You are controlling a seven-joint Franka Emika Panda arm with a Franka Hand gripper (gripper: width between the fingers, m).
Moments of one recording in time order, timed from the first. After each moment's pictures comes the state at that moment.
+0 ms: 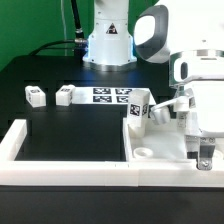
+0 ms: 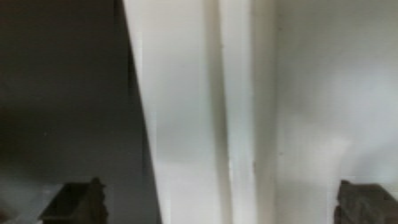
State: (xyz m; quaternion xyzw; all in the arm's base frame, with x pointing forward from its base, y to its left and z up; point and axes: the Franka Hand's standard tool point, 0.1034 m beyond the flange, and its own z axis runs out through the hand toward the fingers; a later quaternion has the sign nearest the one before) arm 0.698 0.070 0.027 0.73 0.64 0.16 0.16
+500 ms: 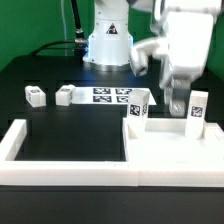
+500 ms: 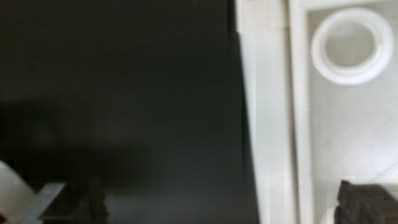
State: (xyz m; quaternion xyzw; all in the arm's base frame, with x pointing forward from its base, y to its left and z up) arm 0.701 0.019 0.121 0.77 0.60 0.14 0.18
